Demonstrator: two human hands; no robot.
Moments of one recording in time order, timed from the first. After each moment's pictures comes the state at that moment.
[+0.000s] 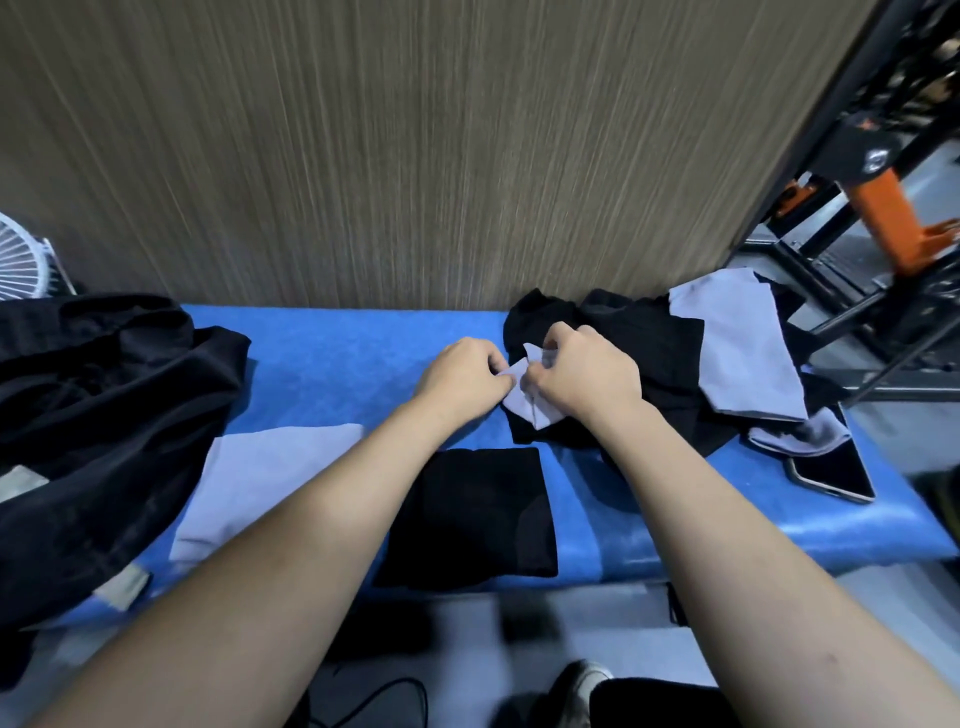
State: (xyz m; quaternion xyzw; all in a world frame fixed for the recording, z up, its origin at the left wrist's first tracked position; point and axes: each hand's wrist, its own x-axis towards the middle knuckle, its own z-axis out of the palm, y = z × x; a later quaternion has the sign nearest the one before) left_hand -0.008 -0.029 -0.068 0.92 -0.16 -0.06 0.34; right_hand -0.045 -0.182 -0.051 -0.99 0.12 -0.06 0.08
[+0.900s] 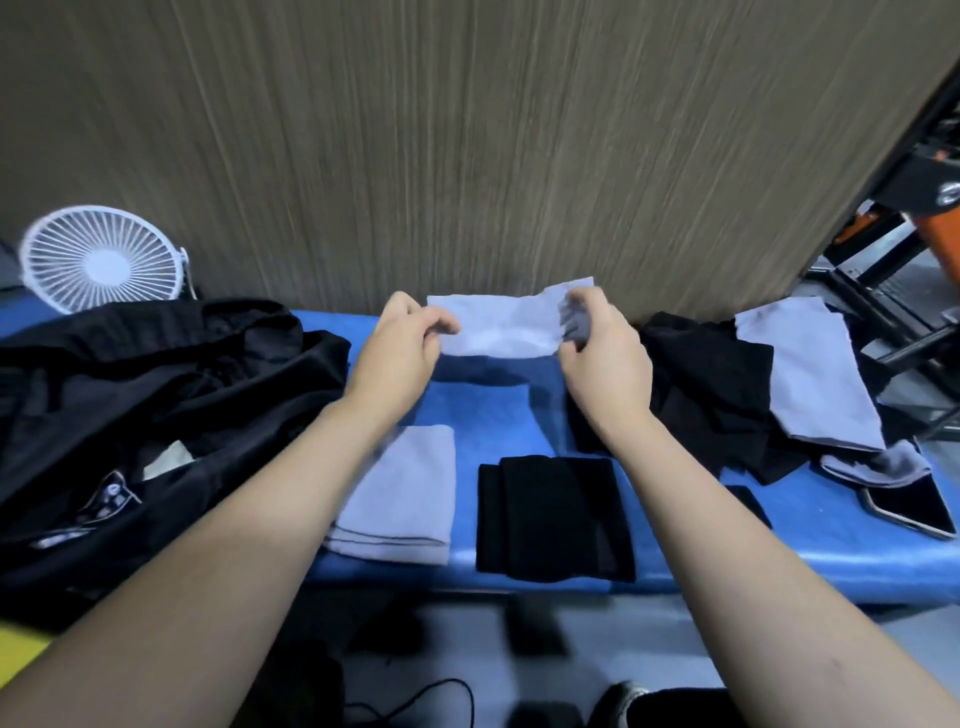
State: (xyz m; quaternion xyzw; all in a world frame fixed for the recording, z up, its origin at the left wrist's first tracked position) left_hand -0.003 0.112 -0.045 0.90 -0.16 0.15 0.38; right_hand -0.045 -0.105 -0.027 -0.93 0.09 -0.25 0.27
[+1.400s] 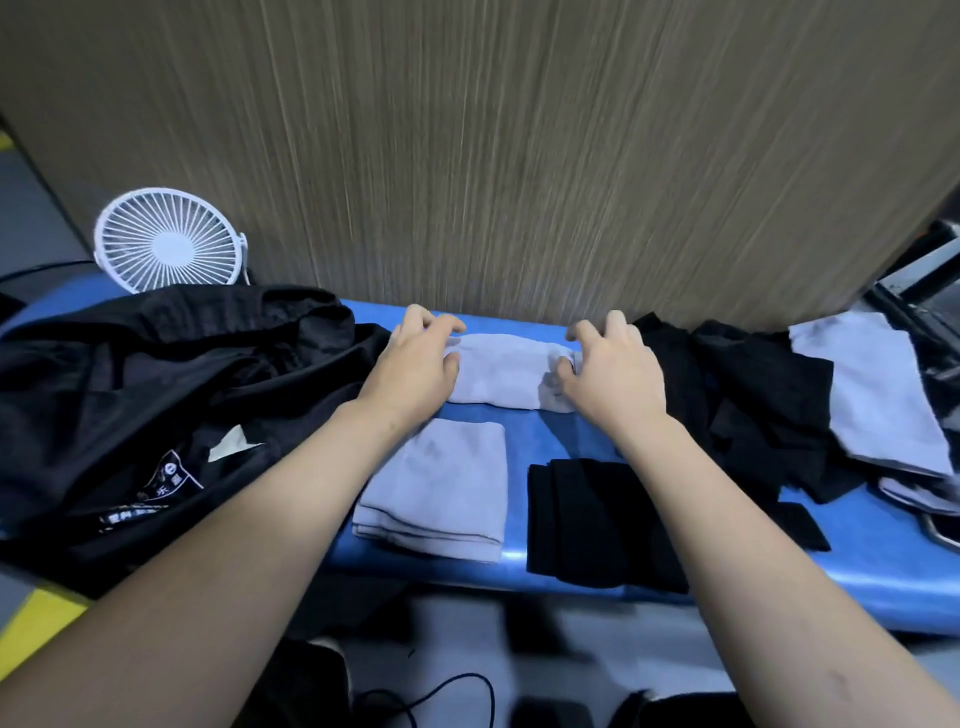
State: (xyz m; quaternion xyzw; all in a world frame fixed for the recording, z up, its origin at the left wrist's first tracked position) left_hand -0.006 0.153 -0.057 0.94 -0.13 0.08 0.31; right_hand -0.026 -0.074 -0.050 -0.99 0.04 -0.16 0.02
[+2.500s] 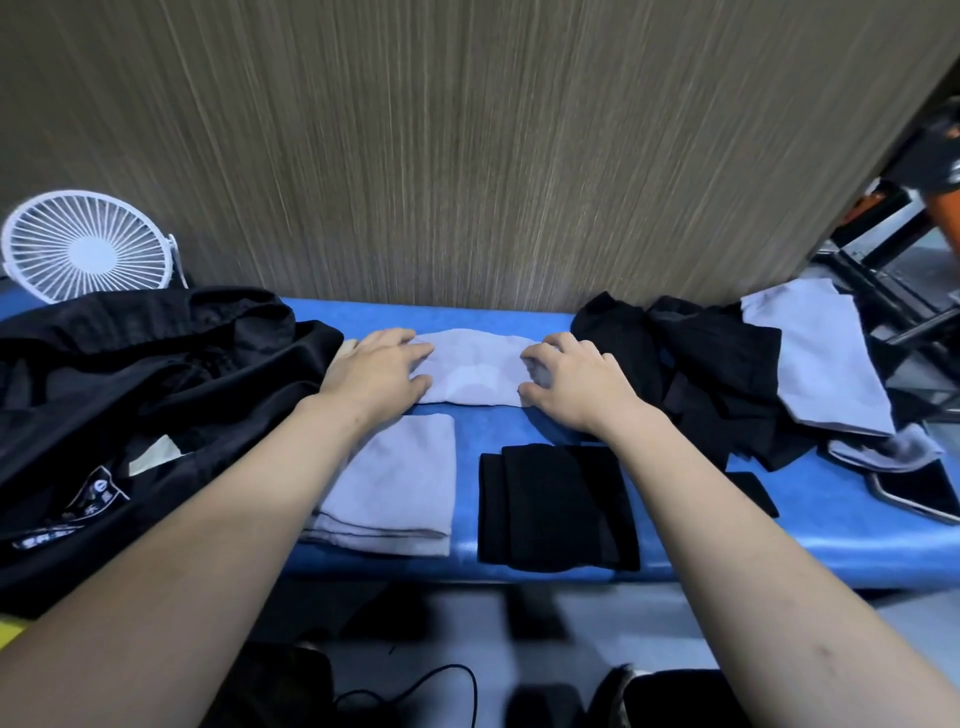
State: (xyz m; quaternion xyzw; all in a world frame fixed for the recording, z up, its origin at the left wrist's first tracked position) left_hand 0.004 0.135 -0.068 0.98 -0.15 -0.03 0.10; right_hand -0.034 -0.110 -0.061 -1.00 -0.01 0.01 0.07
